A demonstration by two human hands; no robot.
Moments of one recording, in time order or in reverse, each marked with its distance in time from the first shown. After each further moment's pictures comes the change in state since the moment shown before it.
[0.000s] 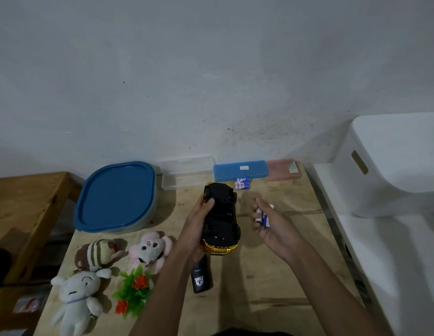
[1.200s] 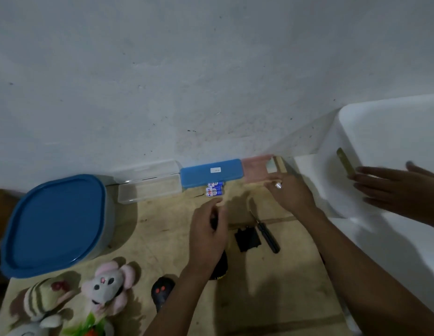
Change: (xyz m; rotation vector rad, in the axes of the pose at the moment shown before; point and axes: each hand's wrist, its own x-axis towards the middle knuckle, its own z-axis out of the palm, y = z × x) left_hand 0.080 -0.046 0.069 0.932 0.304 0.545; right_hand 0.130 -0.106 -0.106 -1.447 0.361 -0.339
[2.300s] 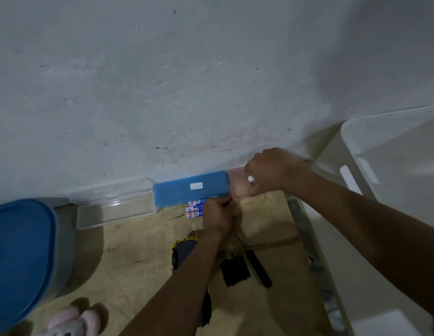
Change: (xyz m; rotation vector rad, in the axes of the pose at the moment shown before) left_hand 0.110 -0.045 0.119 -0.059 -0.265 -0.475; right_hand 0.102 -0.059 -0.035 -1.008 -0.281 -0.633
